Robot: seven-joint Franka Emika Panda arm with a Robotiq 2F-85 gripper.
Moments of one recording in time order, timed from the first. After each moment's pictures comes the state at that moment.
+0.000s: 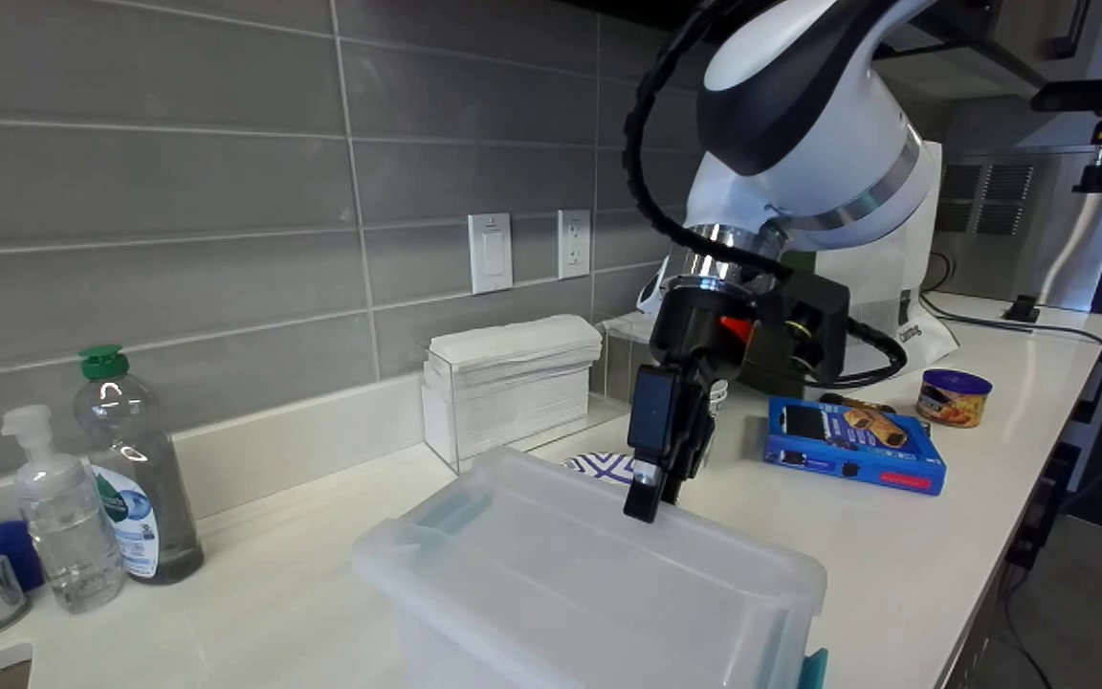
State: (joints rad) arm 0.10 0.03 0.10 -2.27 0.84 2.17 -0.47
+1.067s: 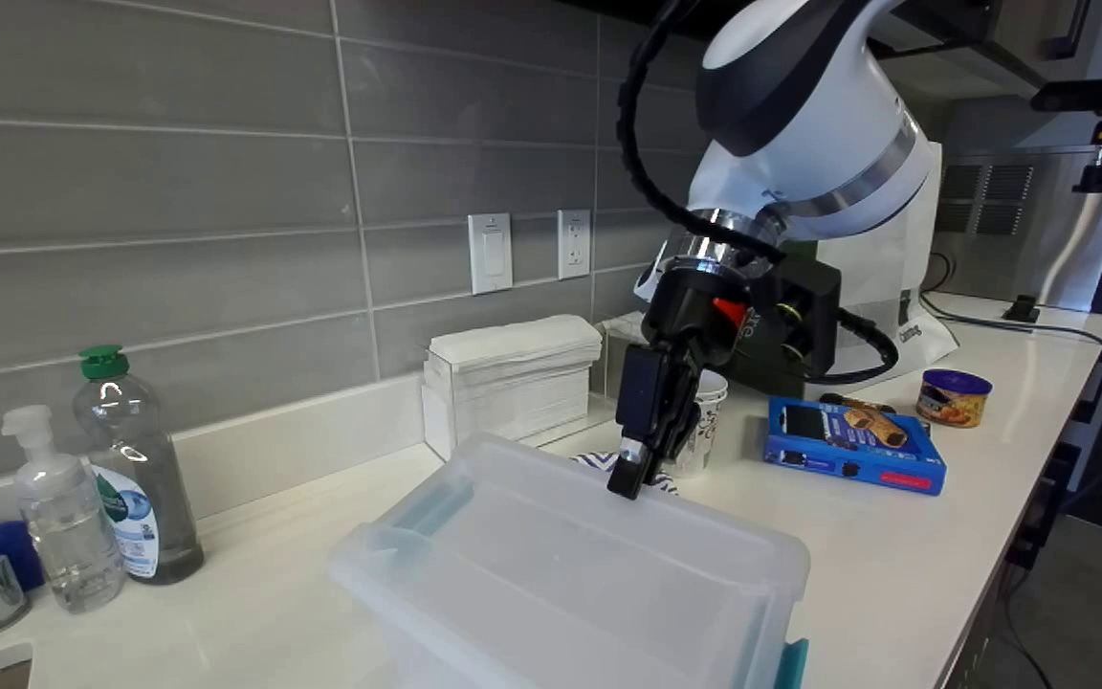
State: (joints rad) arm 0.09 0.02 0.10 -2.26 0.90 2.17 -0.50
